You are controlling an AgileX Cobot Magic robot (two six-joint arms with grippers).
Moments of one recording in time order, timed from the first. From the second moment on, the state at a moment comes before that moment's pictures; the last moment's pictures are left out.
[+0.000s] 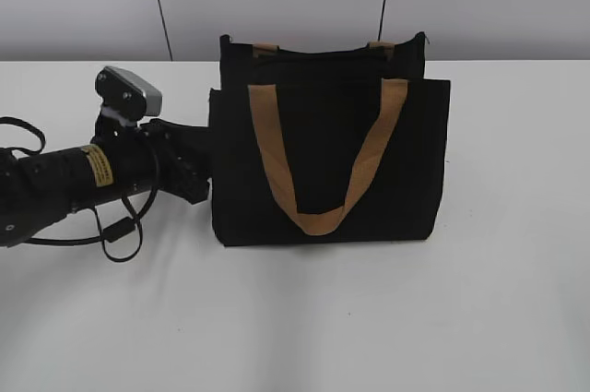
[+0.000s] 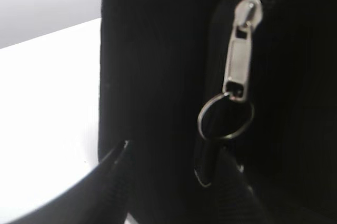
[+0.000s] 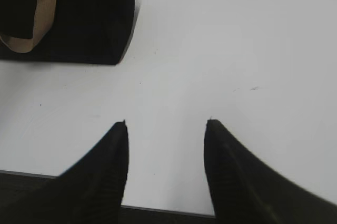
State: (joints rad) left arm -0.30 2.03 -0.72 0.59 -0.96 -0.11; right arm 0.05 -0.01 -0.49 0.11 1.10 -0.08
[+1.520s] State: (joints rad) left arm -0.30 2.10 -0.75 0.64 -1.05 -0.12; right arm 0.05 -0.01 -0.49 0.11 1.10 -0.08
